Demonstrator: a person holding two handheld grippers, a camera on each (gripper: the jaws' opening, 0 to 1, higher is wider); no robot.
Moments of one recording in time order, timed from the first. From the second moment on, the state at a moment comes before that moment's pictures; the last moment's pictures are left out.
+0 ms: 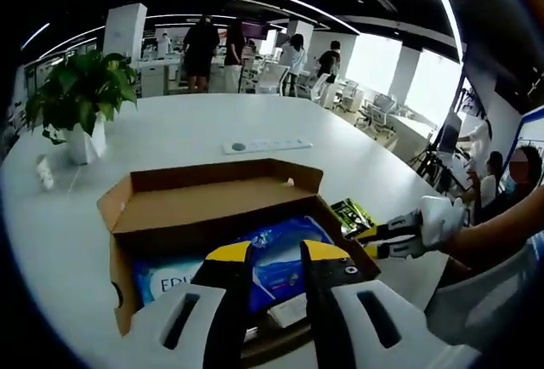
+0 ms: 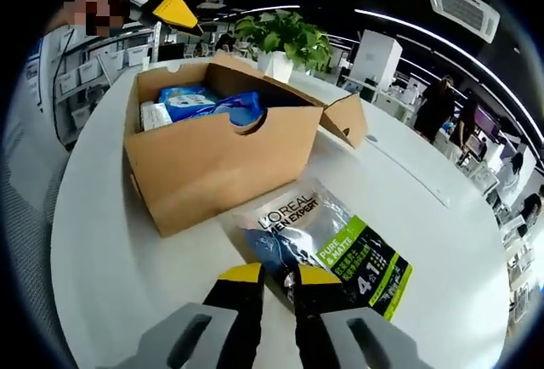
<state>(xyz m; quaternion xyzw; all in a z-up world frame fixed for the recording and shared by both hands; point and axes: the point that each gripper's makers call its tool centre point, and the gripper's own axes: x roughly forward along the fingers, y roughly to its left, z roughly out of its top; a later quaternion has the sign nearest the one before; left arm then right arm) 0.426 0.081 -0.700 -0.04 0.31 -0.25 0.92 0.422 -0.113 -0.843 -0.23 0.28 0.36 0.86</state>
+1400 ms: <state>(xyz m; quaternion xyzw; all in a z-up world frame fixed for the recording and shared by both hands) 0.421 0.151 -0.709 -0.01 0.29 -0.20 0.94 0.437 -0.169 -0.855 -0.10 0.32 0.23 0.92</state>
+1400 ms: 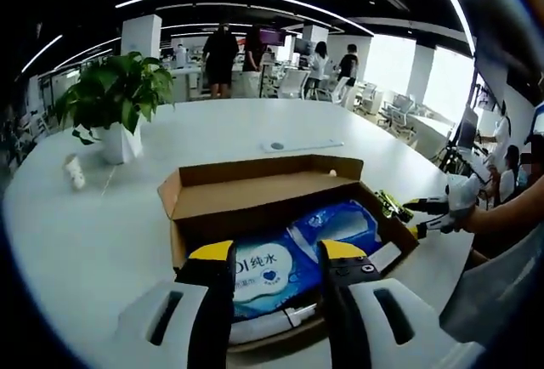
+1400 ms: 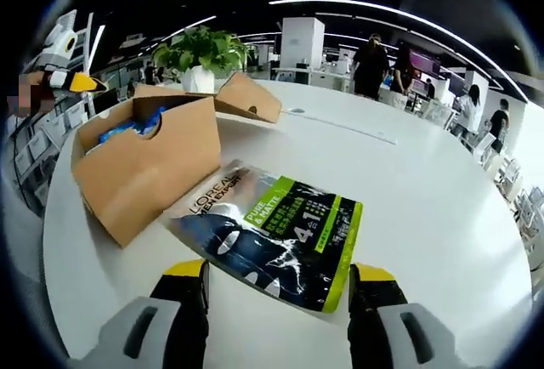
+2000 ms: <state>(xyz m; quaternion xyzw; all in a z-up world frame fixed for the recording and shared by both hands) 0.418 0.157 -0.717 -0.01 0.30 -0.20 0.93 0.453 -0.166 -0.854 -0.09 0.32 0.22 0.92</state>
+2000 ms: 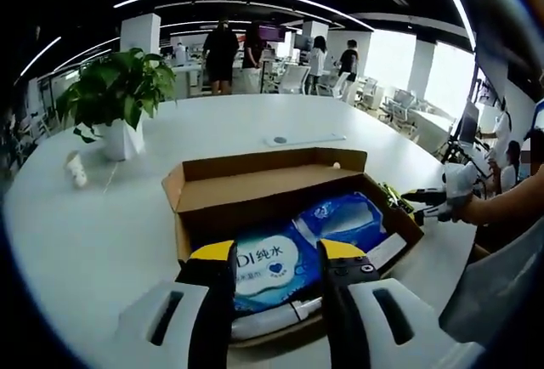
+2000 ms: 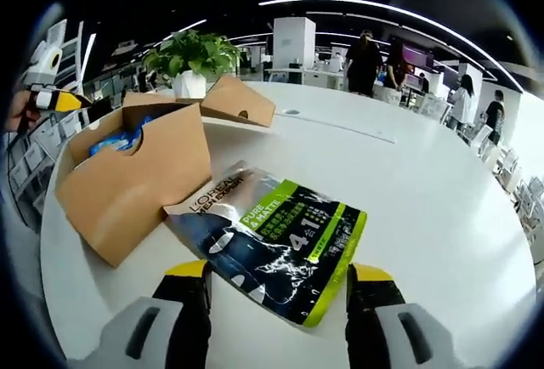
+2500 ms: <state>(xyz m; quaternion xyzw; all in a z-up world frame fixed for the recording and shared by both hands) 0.417 0.157 -0.719 0.00 0.30 -0.20 0.93 0.452 -0.182 -0.851 -0.10 0.32 0.23 0.91</state>
